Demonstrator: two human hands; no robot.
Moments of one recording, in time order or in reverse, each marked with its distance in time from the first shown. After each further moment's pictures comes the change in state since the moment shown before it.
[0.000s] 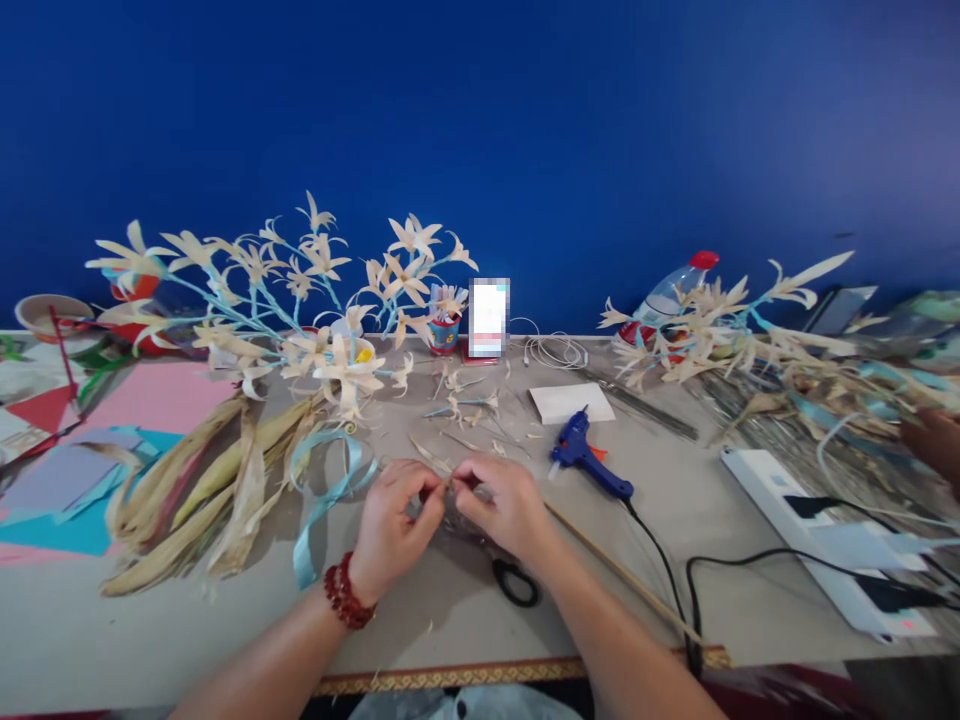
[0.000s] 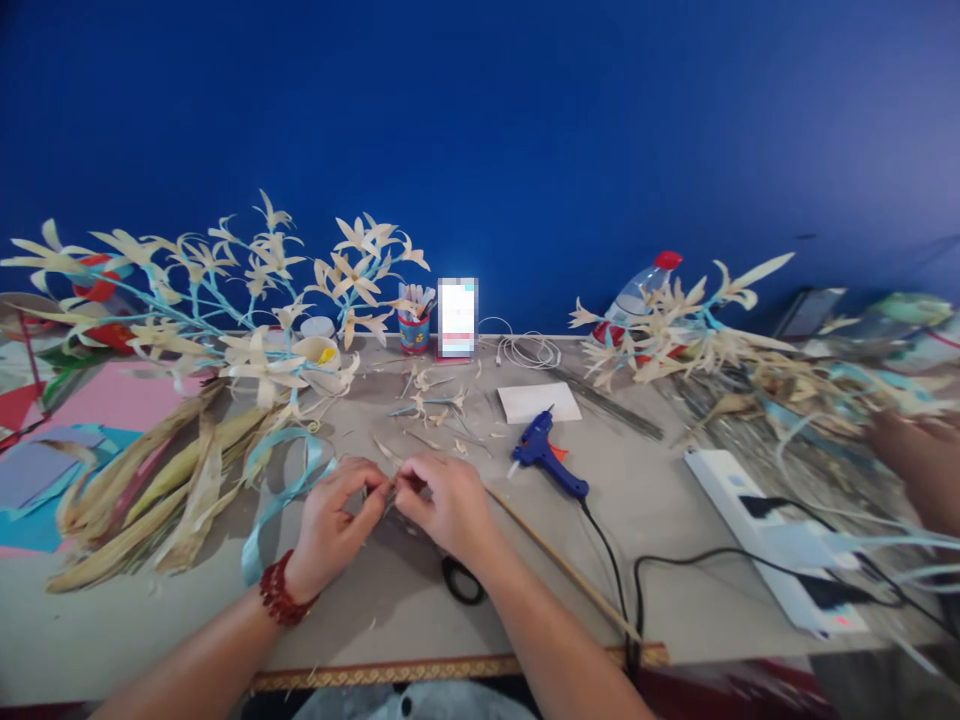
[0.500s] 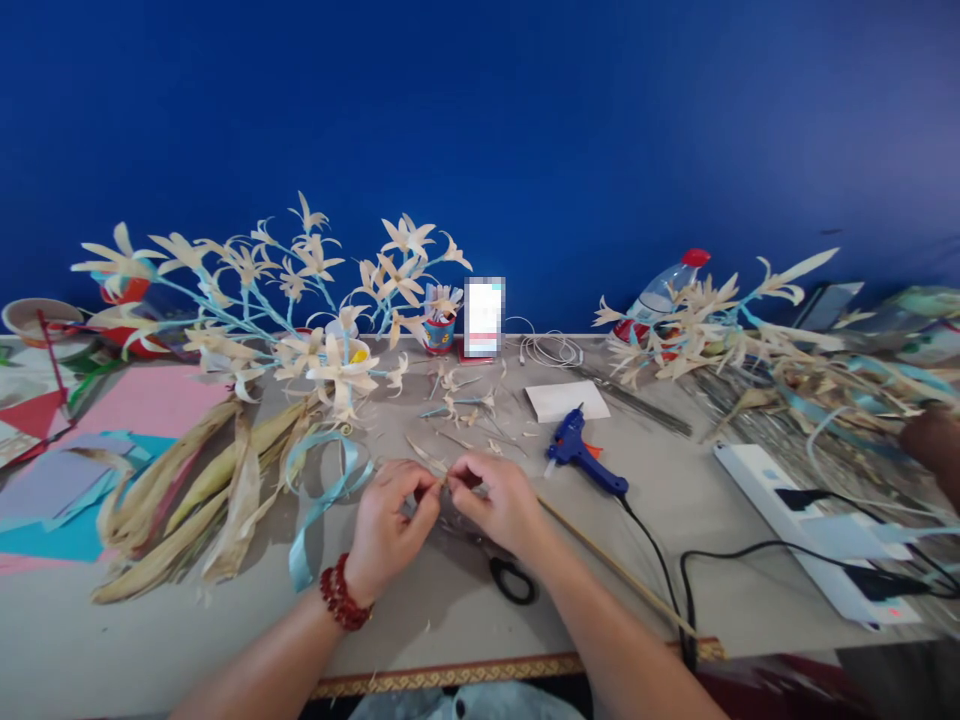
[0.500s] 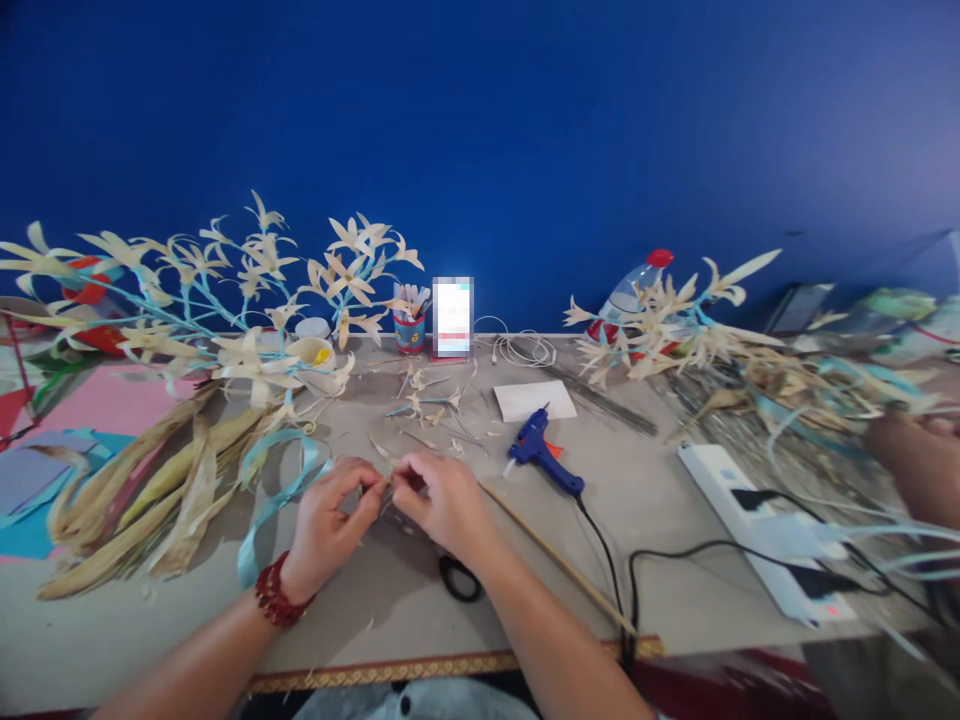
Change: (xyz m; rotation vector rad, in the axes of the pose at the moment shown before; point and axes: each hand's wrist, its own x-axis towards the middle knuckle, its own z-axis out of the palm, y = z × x) left_hand 0.001 -0.001 0.001 0.006 0.002 -0.015; right_hand 0.001 0.003 -0.001 0.048 -0.035 0.080
